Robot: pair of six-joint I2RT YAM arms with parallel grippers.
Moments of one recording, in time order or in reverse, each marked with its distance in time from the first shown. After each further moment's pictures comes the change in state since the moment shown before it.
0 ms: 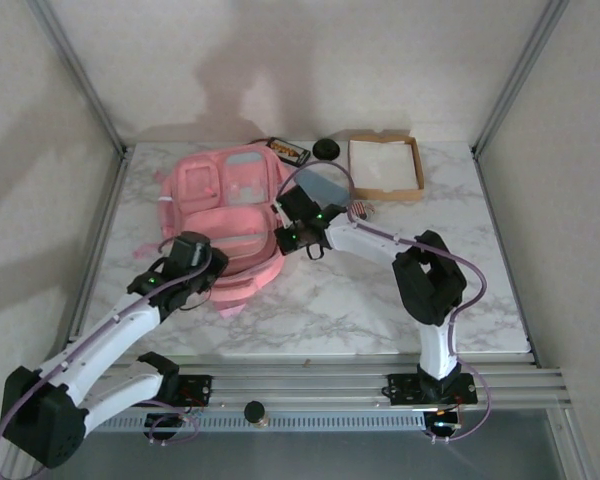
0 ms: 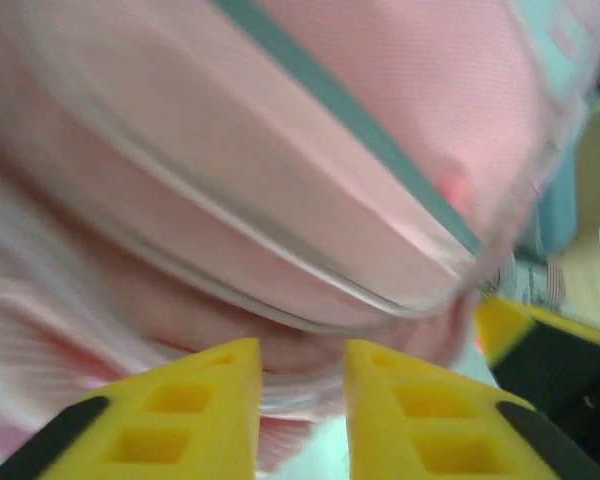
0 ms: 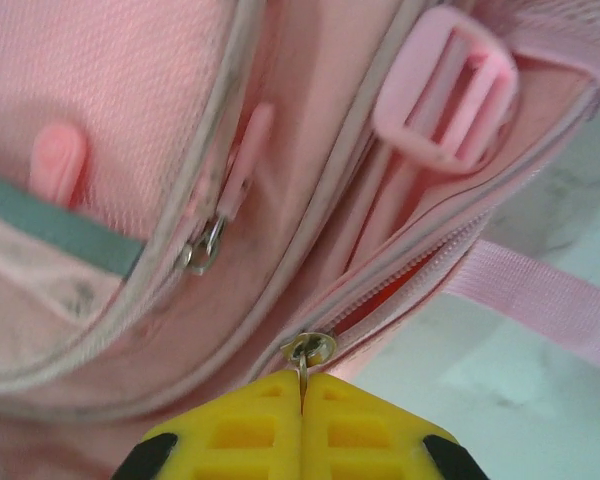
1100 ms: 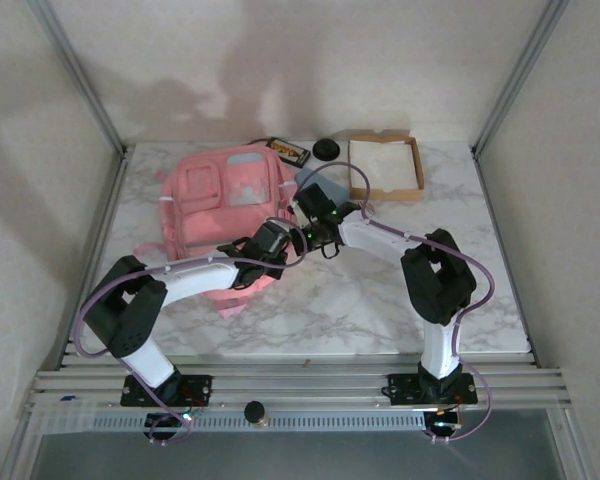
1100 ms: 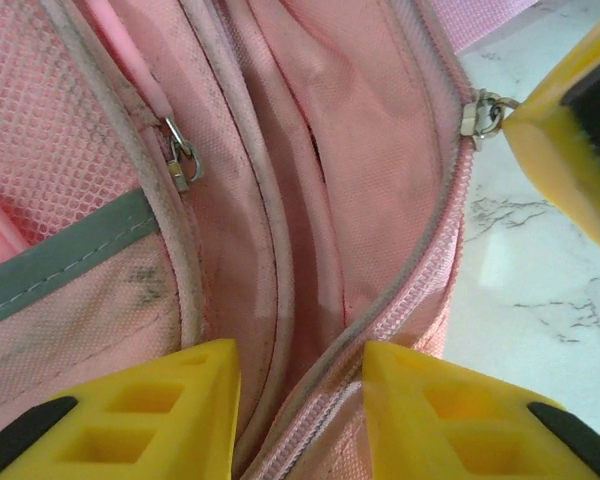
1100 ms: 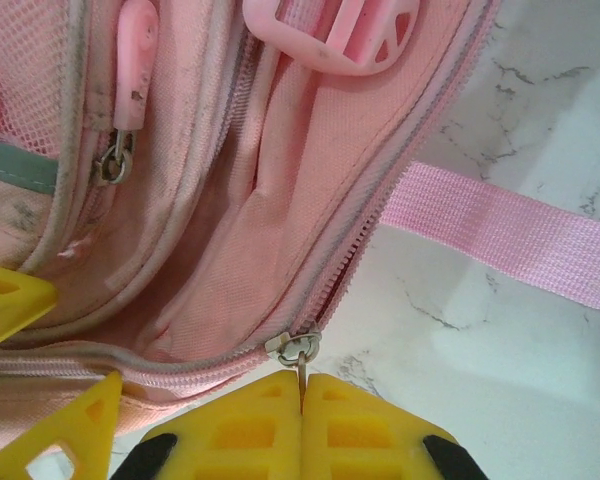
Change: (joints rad) left arm -0.261 0.650 0.258 0.237 -0.147 0.960; right arm -0.085 -0.030 -0.058 -0.041 -0.075 -0.005
